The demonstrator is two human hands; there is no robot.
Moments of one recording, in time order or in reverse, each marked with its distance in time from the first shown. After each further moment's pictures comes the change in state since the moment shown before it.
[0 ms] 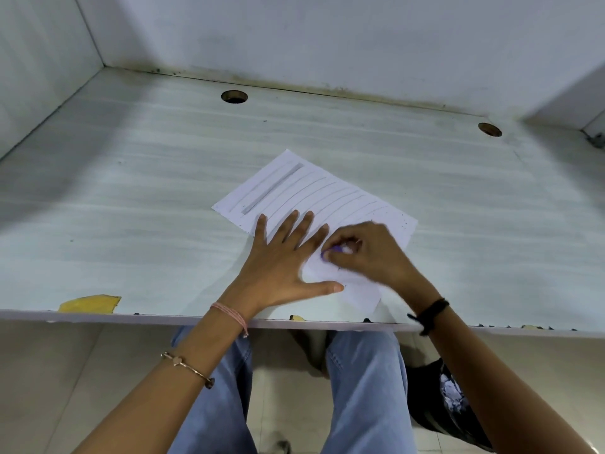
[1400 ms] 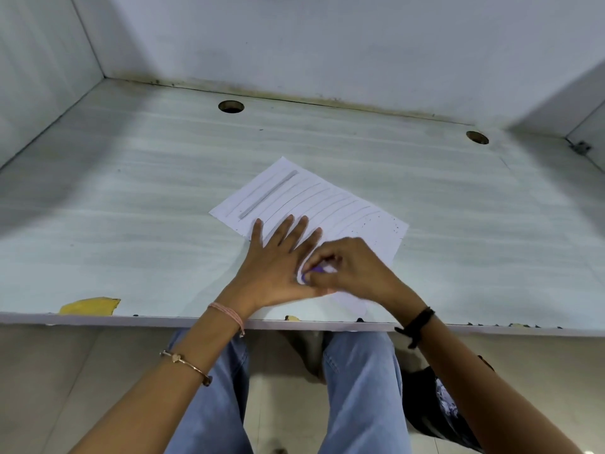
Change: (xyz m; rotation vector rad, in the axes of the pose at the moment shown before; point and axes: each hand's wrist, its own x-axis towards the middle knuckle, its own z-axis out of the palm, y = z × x) left_hand 0.002 0.000 -0.001 0.053 -0.036 -0.008; right_hand -0.014 -0.019 0.009 0.034 -0.118 -0.078
